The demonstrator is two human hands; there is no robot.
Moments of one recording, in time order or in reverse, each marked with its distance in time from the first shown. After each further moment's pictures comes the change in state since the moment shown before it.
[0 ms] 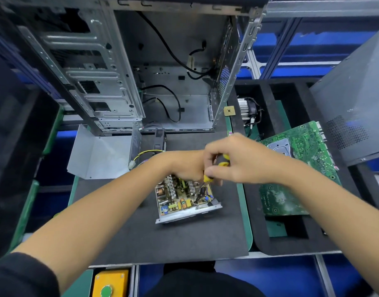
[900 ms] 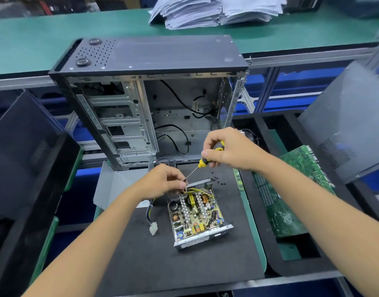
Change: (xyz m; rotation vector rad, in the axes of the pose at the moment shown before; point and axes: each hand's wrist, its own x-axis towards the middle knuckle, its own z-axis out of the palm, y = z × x) left_hand -0.084 -0.047 -0.016 -0.304 0.472 -0.166; right_hand 0.031 -0.027 -0.026 0.256 0.299 0.132
